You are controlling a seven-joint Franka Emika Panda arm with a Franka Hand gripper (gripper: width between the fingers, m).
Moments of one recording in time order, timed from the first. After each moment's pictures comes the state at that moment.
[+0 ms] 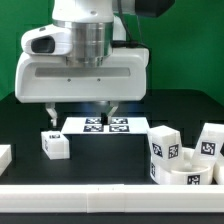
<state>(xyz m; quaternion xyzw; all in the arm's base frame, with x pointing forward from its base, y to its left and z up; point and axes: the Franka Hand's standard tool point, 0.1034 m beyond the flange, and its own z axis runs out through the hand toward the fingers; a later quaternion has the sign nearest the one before) 0.554 -0.091 0.071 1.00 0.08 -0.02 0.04</state>
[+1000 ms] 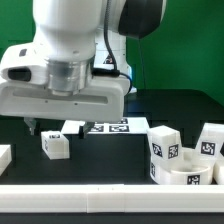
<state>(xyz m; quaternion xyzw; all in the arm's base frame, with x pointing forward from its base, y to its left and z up) 0.527 -0.122 0.050 0.97 0.01 -0.22 0.06</state>
